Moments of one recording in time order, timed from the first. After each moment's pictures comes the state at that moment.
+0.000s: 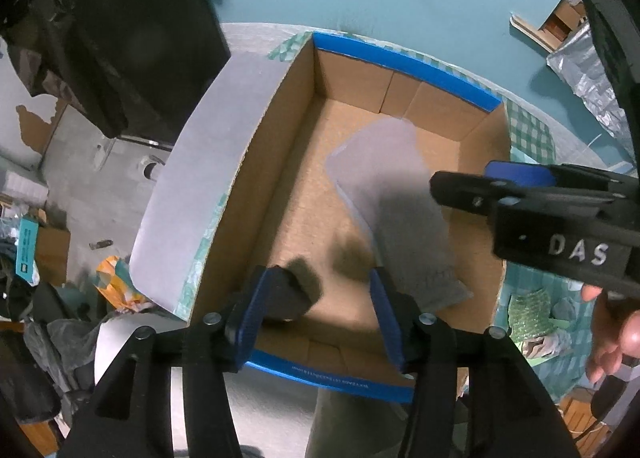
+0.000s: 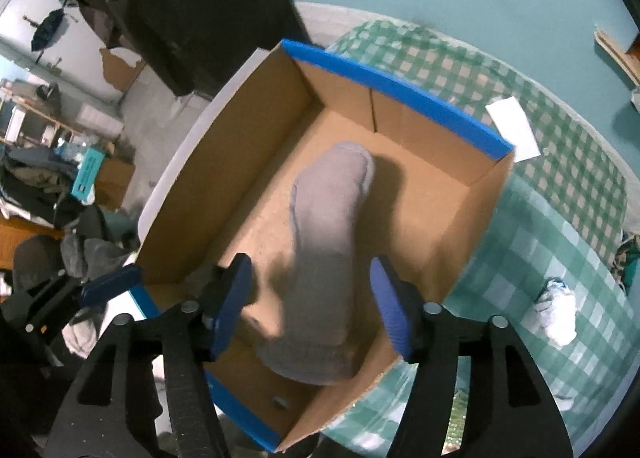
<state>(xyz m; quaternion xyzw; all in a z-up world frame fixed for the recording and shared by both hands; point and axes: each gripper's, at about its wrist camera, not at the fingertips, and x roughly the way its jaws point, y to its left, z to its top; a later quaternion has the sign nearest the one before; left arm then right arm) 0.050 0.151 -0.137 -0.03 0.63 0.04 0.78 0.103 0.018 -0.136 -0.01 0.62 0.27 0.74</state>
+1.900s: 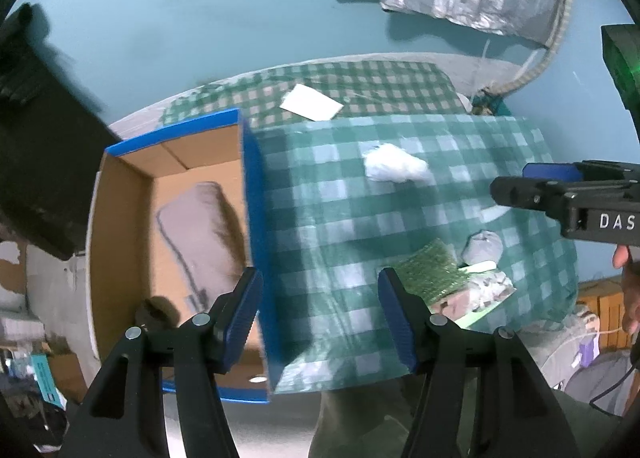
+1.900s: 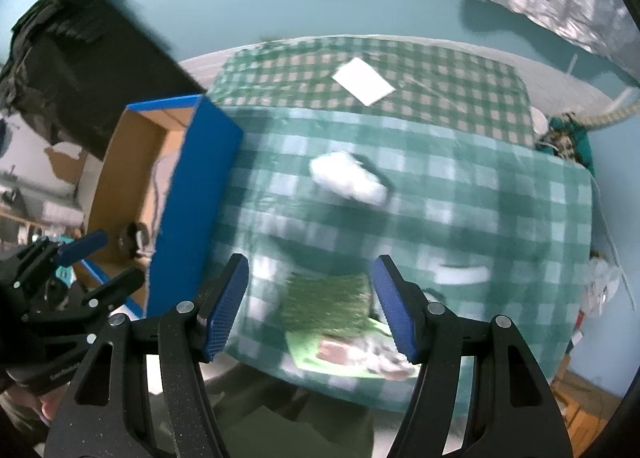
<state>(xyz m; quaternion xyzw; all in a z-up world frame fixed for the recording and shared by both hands) 0.020 -0.046 -0.095 0.11 0.58 -0.14 0.79 0.023 -0.248 -0.106 0.10 0.61 0.11 0.78</state>
